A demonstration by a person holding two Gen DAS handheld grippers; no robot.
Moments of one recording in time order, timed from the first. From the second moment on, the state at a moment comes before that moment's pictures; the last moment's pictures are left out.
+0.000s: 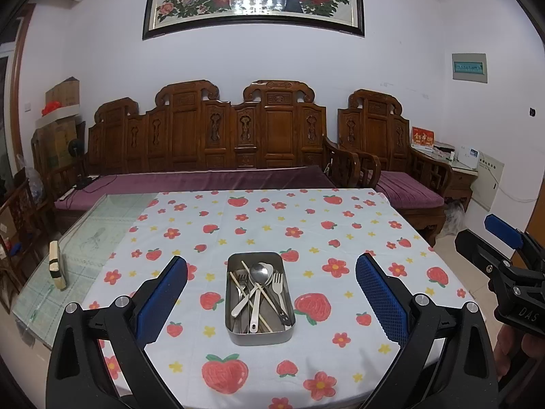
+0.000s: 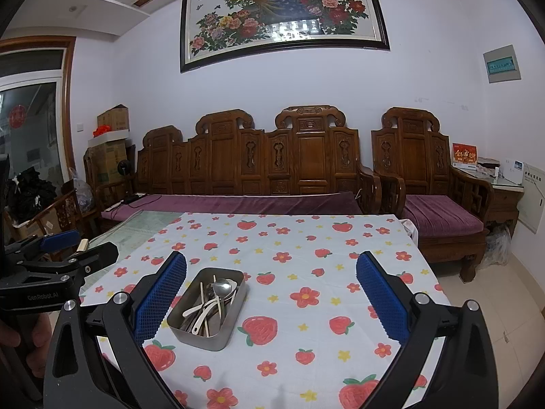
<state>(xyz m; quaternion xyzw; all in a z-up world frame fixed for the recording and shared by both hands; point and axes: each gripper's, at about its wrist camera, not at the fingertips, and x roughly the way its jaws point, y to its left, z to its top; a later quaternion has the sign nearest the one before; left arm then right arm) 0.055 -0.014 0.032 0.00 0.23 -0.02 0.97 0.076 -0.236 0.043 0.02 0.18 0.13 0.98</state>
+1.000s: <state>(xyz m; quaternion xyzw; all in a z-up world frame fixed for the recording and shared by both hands) 0.053 -0.016 0.034 0.00 0.23 -0.02 0.97 0.076 -0.236 0.044 0.02 0.18 0.13 0.98</state>
